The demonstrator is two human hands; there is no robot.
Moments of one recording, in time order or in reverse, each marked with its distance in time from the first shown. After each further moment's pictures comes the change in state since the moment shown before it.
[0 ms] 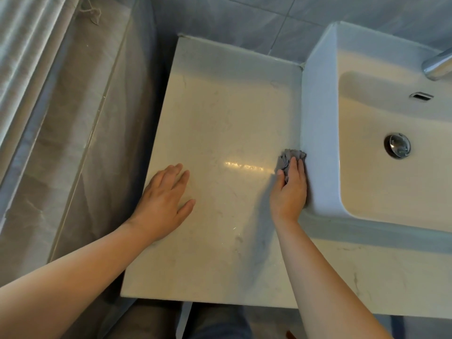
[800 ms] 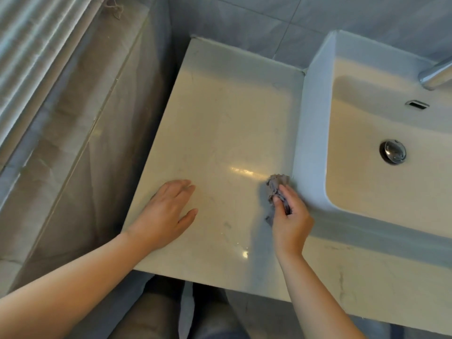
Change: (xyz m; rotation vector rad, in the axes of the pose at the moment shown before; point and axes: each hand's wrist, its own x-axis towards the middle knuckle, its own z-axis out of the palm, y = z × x) left_hand -0.054 0.054 -0.002 -0.145 0.036 0.007; right_hand -0.058 0.025 -0.067 0.362 -0.111 -0.015
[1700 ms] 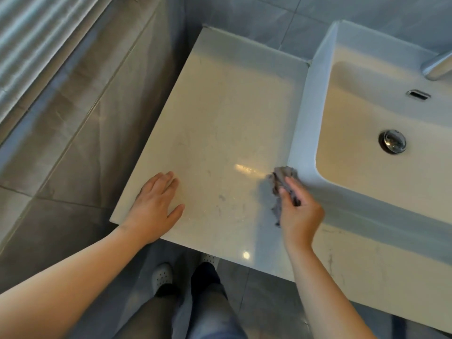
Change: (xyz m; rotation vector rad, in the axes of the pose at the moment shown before) left_hand -0.056 0.016 0.041 0.070 0.016 -0.243; right_hand -0.016 0.015 -0.049 0.055 -0.061 -0.068
